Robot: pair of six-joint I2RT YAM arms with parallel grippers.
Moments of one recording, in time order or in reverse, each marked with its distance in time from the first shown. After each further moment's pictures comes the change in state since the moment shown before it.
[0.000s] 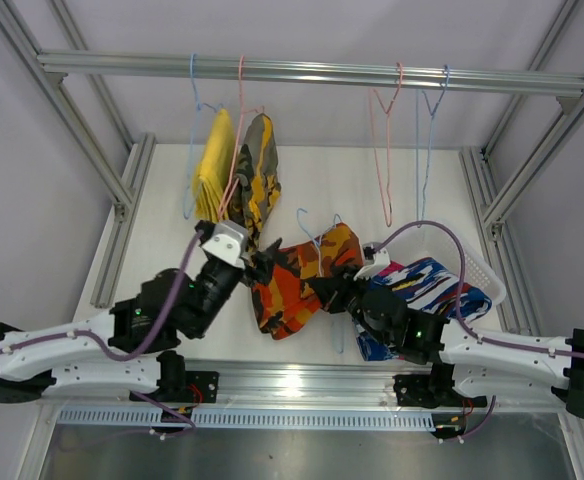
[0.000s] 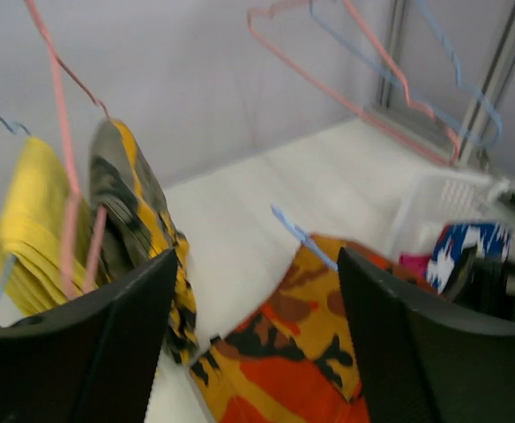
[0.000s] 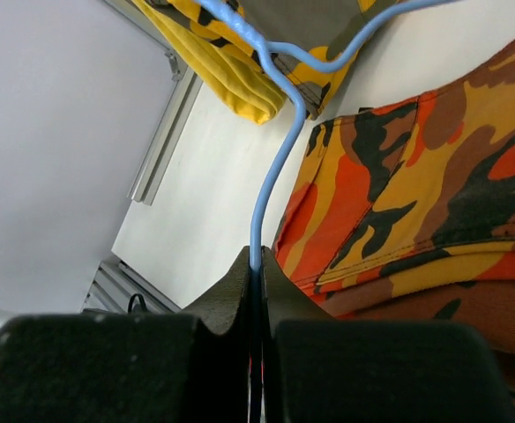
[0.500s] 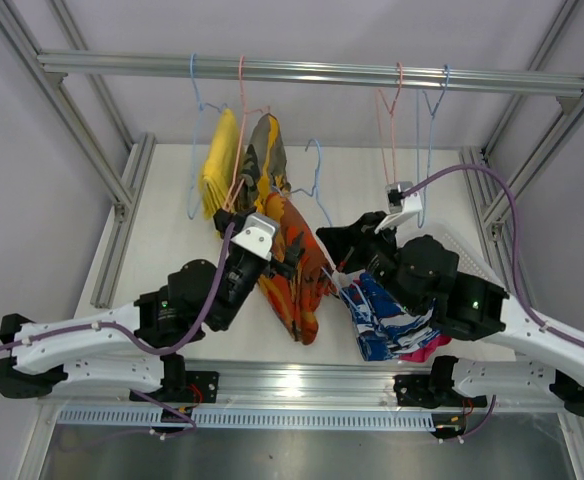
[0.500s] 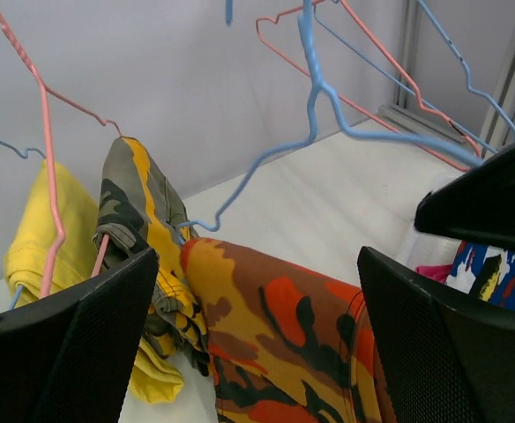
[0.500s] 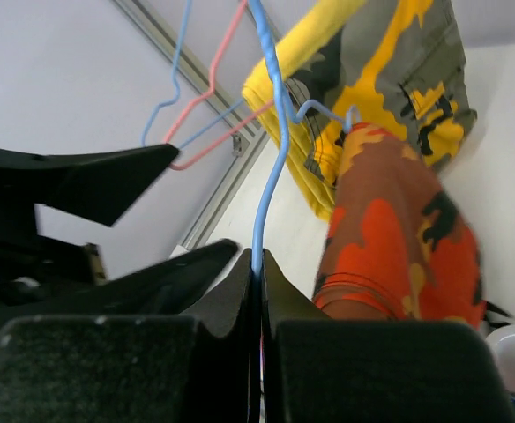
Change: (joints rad) left arm 0.014 0.136 0.031 0.050 -0.010 0.063; right arm 0.007 0.009 0.663 -0.516 0.024 -0.240
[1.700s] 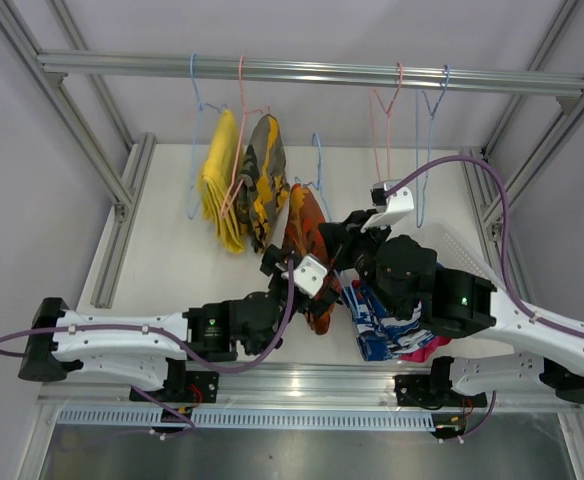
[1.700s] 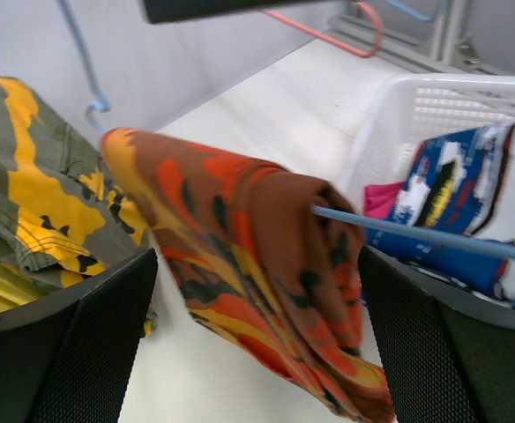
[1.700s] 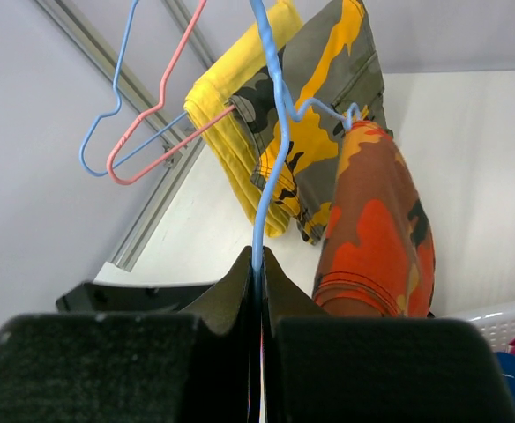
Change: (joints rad) left arm -0.107 0.181 -0.116 0.063 -0.036 -0.117; right arm 0.106 0.121 0.184 -0.134 0.254 -0.108
